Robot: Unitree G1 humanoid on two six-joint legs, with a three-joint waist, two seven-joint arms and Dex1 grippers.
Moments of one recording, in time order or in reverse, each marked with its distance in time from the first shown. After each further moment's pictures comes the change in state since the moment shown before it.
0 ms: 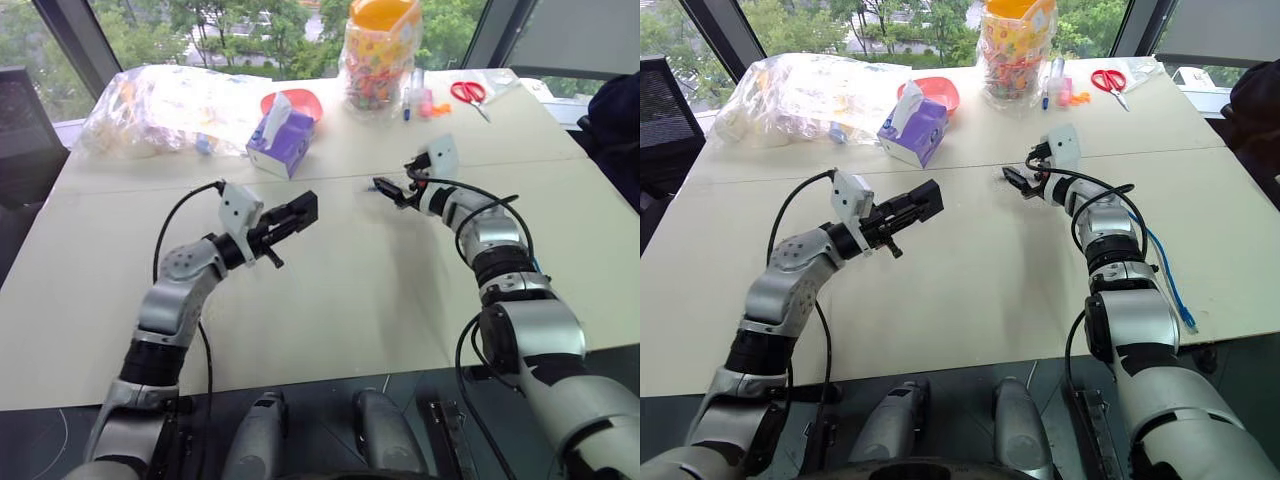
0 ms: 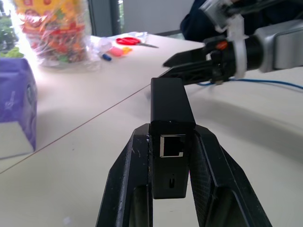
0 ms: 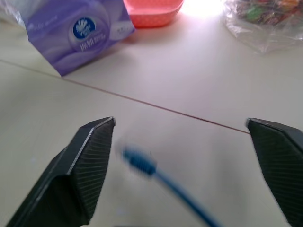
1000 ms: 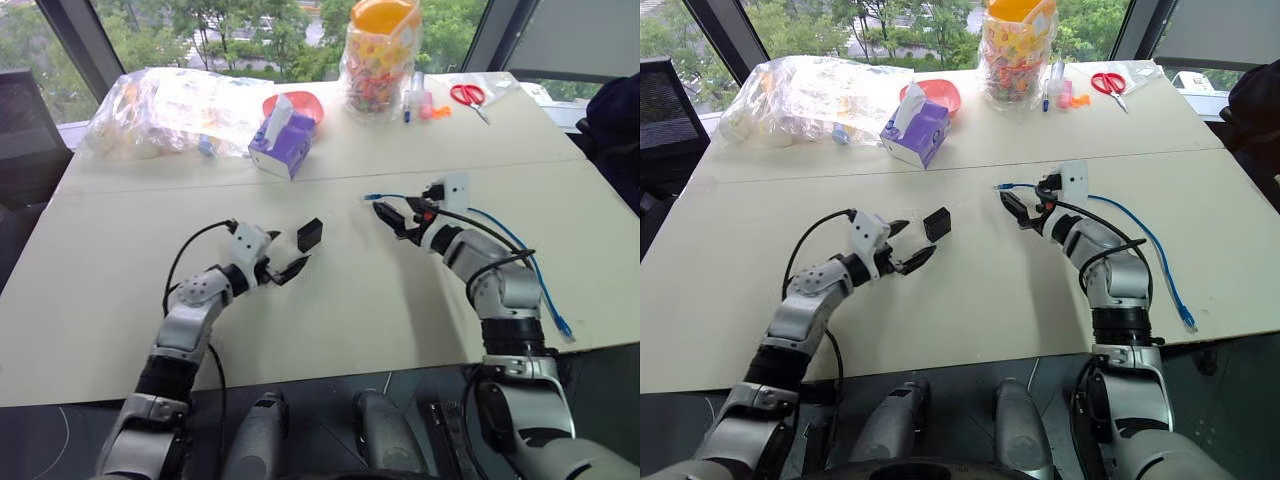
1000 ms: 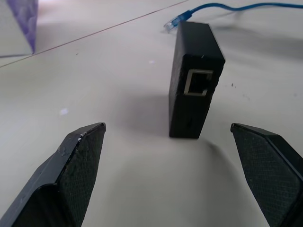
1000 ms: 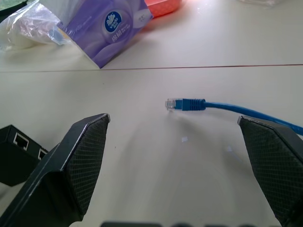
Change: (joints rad) left arm 0.132 -0.006 0.024 0.066 0.119 -0.016 0.035; right arm 0.453 0.048 -0.063 -0.798 0.188 0.458 -0.144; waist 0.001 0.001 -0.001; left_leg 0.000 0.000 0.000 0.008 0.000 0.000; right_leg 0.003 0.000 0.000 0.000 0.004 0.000
